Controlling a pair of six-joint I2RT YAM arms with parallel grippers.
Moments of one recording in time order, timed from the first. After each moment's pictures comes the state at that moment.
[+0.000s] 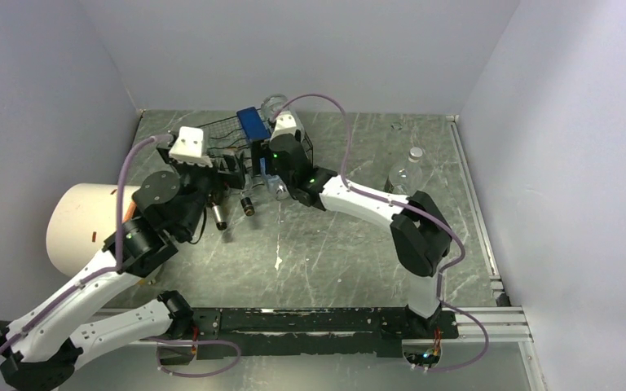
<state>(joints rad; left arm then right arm) -0.84 0.84 1.03 -0.16 -0.66 -0.03 0.88 1.90 1.45 0.12 0.39 0.28</state>
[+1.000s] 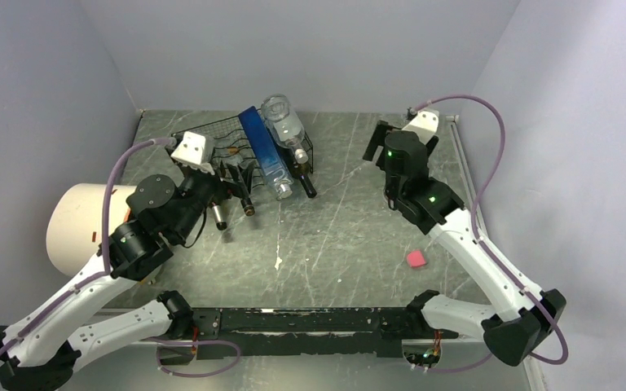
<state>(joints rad) -0.84 0.78 1.03 -0.18 -0.46 -0.07 0.59 1.13 1.18 -0.33 0.71 0.36</state>
